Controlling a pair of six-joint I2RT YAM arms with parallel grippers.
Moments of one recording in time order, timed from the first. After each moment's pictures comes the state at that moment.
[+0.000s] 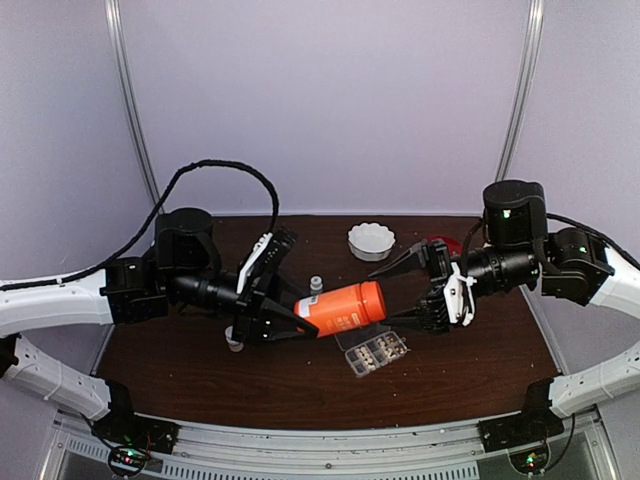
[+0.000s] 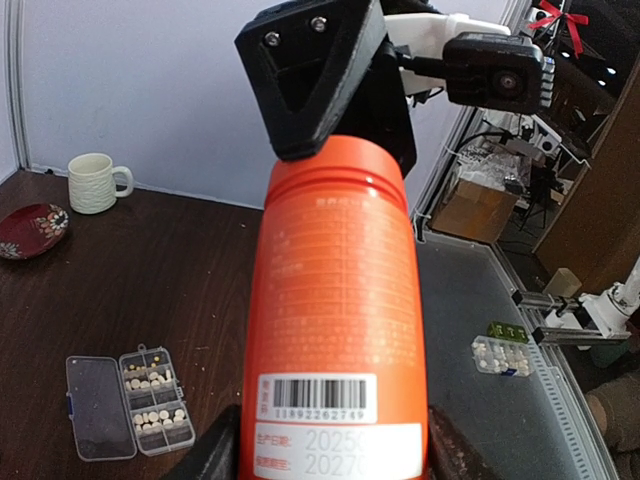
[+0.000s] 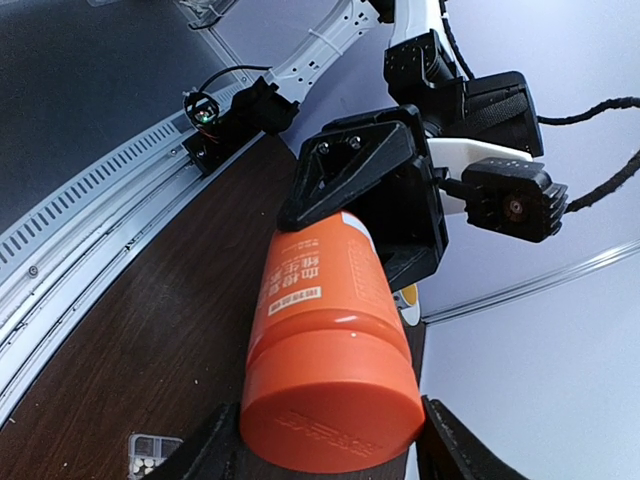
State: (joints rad) left arm -1.06 1.19 0.94 0.00 0.66 -0.13; right arm 1.06 1.05 1.14 -0.46 -0.44 -1.13
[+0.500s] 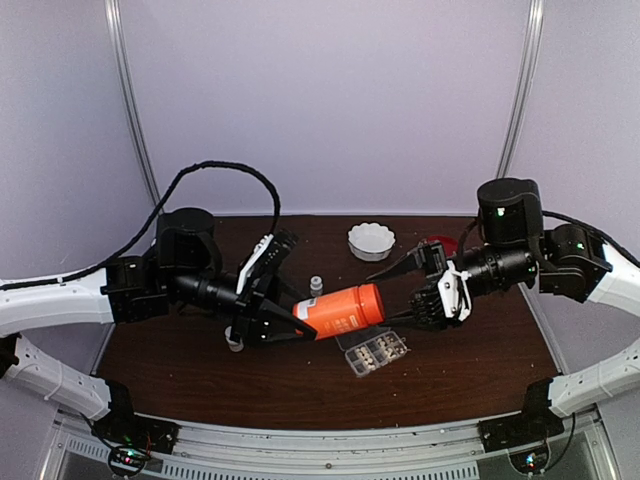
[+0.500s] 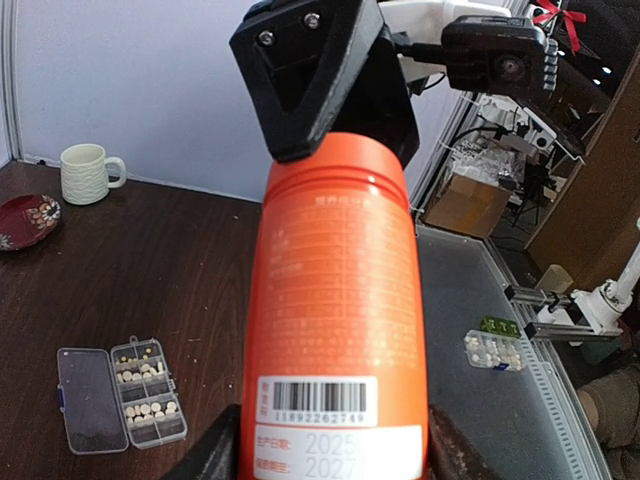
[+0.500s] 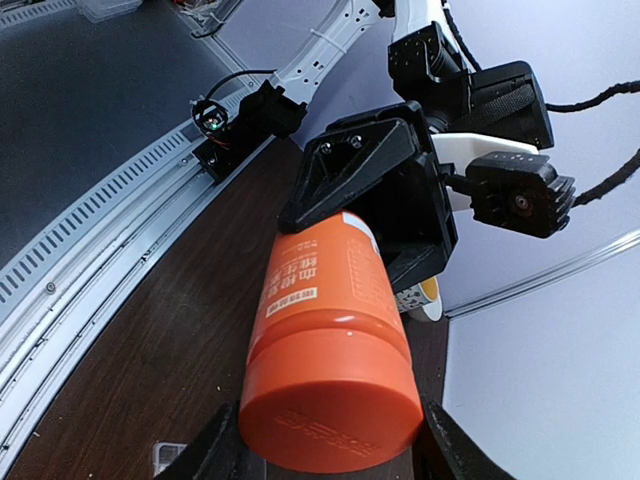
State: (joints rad) left arm -1.06 1.19 0.95 -0.02 0.68 -0.13; right arm 1.07 1.07 1.16 -0.49 -0.45 -1.07
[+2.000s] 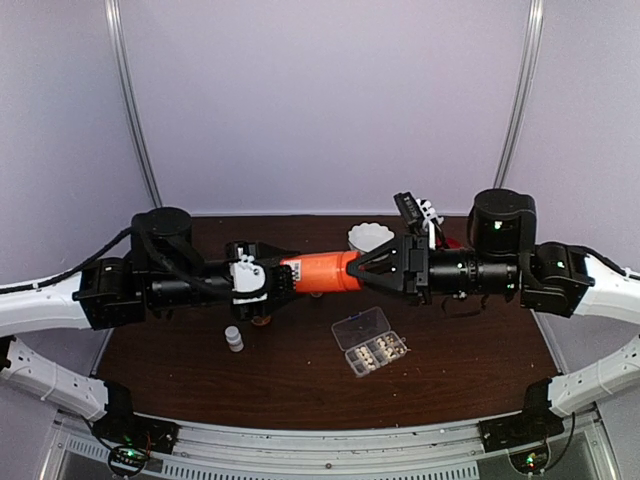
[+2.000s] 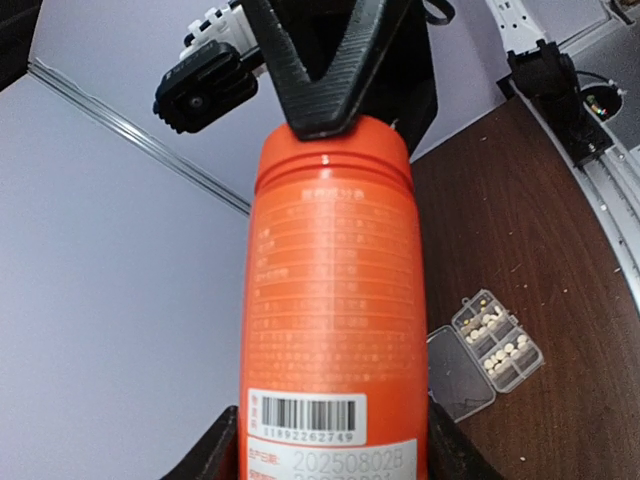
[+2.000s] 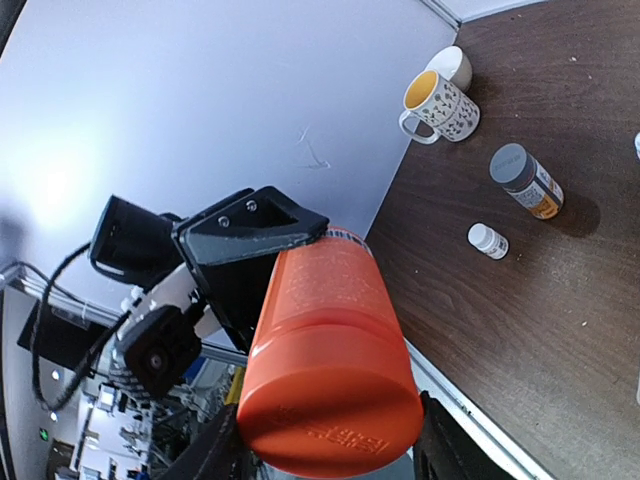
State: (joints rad) left arm -1.15 1.09 0.97 -0.10 0.04 0.84; right arm 1.12 1.10 1.08 -0.20 -0.20 0.98
